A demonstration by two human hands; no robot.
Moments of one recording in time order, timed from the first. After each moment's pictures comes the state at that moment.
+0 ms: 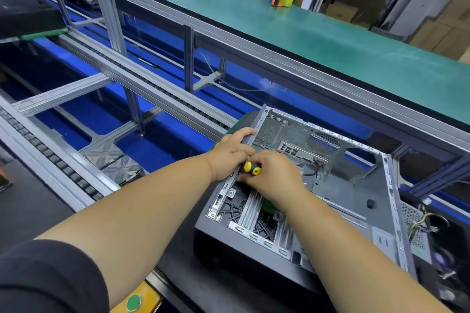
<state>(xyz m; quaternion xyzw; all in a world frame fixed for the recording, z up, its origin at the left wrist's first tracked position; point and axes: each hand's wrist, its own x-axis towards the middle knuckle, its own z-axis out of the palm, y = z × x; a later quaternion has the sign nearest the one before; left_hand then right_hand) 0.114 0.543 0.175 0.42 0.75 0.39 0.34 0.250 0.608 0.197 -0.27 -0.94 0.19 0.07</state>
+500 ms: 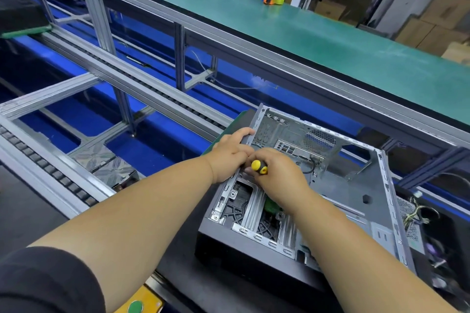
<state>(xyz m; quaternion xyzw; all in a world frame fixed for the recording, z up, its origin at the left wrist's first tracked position) 0.112 0.542 0.172 0.44 0.74 0.39 0.32 0.257 0.609 0.194 -0.26 -0.93 0.24 0.13</state>
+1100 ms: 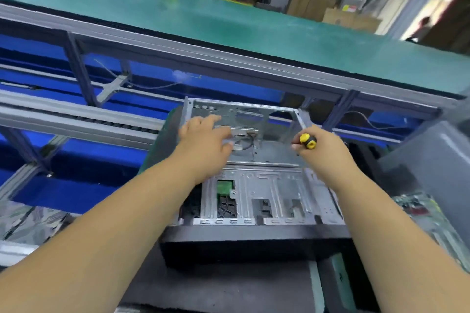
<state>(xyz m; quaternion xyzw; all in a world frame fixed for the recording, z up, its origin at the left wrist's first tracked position) 0.164 0.565 0.212 0.67 0.72 0.18 0.06 0.413 0.639 0.238 -0.57 -0.76 0.20 0.24</state>
